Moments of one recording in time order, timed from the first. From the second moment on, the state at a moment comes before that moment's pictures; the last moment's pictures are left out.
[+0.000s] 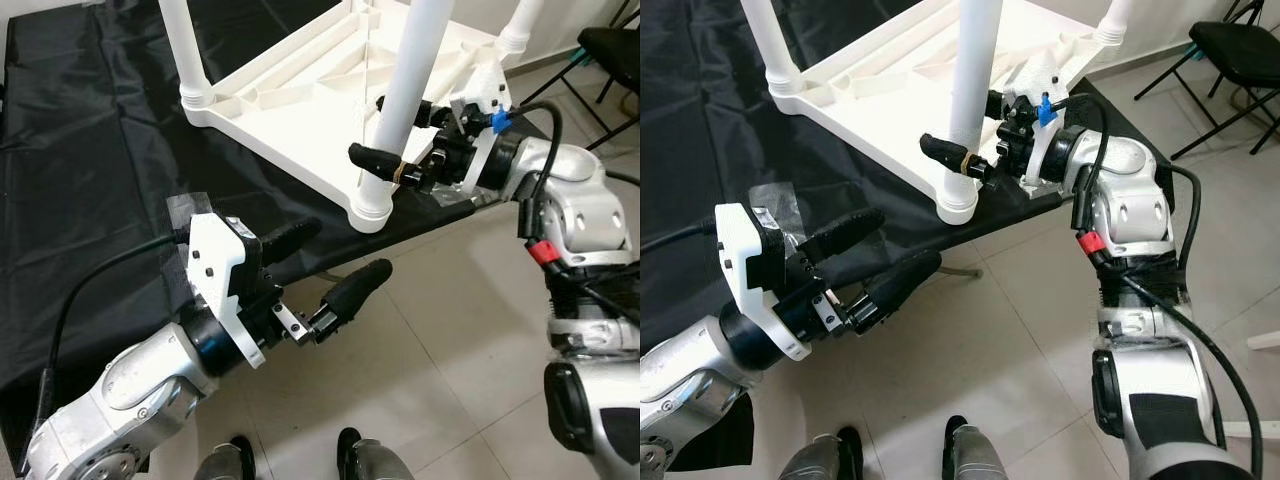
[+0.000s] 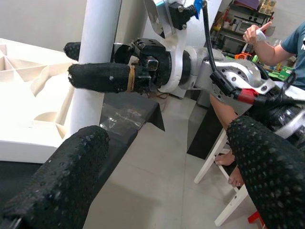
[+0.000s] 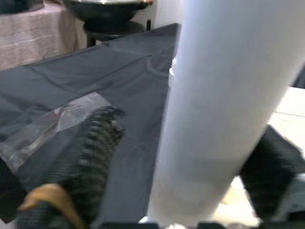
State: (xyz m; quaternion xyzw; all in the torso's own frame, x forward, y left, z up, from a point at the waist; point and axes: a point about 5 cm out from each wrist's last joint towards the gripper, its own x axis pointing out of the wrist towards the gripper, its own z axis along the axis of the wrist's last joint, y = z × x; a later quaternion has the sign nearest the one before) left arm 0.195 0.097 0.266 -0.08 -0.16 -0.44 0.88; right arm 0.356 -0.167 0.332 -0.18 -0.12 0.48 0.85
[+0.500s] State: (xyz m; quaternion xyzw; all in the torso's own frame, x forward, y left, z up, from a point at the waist) left arm 0.193 0.097 0.264 -0.08 -0.15 -0.43 0.89; right arm 0.342 -0.163 0.316 -0.15 -0.12 0.43 0.88
